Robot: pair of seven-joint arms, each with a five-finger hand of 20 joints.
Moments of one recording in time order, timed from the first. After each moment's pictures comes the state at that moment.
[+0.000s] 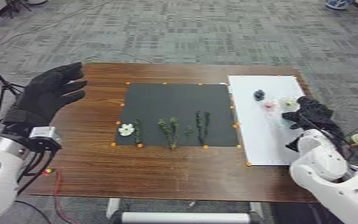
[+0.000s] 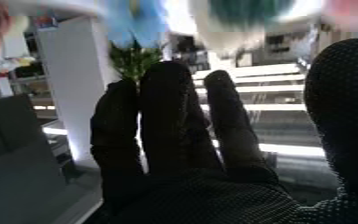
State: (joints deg) left arm 120.2 -48.7 -109.8 -124.0 42.9 -1.5 -1.9; right arm -82.0 -35.9 53.8 -97.2 -124.8 19.2 49.3
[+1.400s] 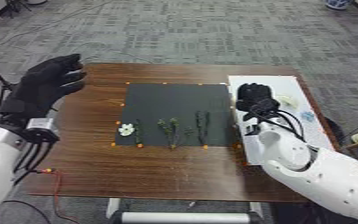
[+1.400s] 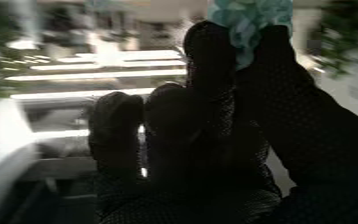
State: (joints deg) left arm 116.8 -45.9 -109.0 -123.1 43.0 -1.5 -2.1; right arm -52.0 -38.8 19.3 -95.4 -125.6 27.2 35.1
